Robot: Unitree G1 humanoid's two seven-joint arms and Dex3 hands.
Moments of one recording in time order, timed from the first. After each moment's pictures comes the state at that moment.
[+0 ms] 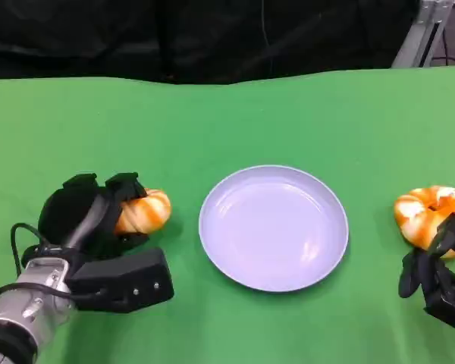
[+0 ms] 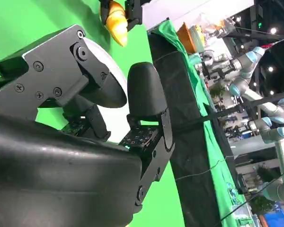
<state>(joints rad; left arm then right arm) -0.60 0.30 -0.48 1.01 0.70 -0.36 0.58 0.02 0.00 -0.26 0.20 0.48 -0.07 0.49</state>
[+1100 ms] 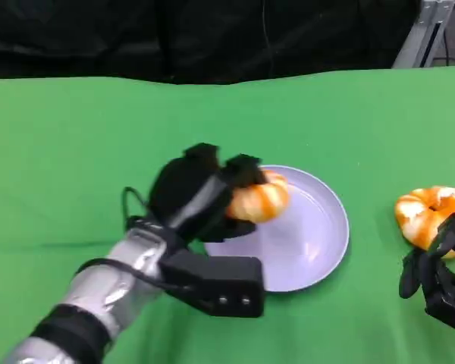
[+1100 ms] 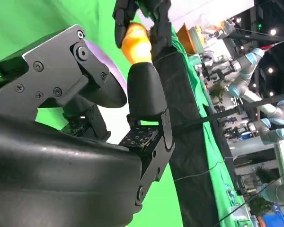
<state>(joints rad) -0.63 0.12 -0.57 0.73 0.81 -0.33 0.45 0.03 0.00 -0.26 0.18 0.48 -0.07 0.48</state>
